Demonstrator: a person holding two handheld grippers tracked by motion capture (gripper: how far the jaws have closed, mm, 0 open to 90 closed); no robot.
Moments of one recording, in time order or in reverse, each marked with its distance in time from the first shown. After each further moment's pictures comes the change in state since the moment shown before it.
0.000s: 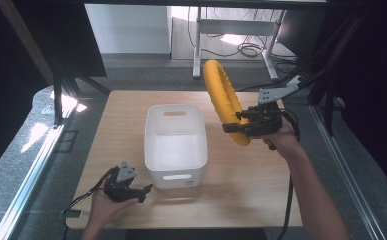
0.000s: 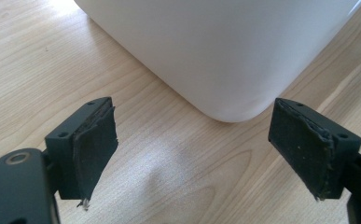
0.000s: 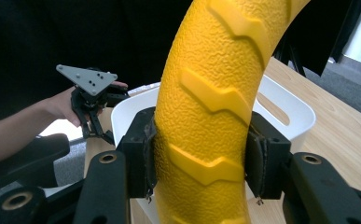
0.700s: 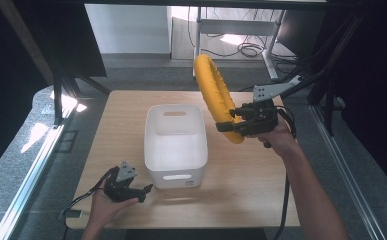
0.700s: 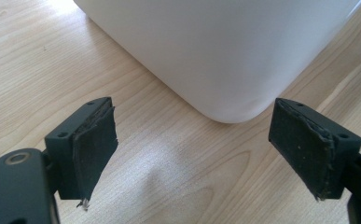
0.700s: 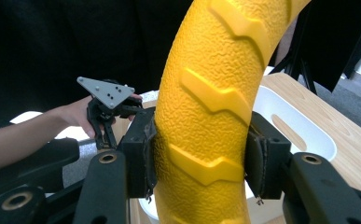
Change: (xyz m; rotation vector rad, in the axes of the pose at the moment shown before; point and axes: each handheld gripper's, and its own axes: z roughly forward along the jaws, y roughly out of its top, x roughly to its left) left arm 0.000 -0.001 0.002 0.001 0.009 -0.006; right arm 0.016 0.020 0.008 -0.020 0.040 -0.047
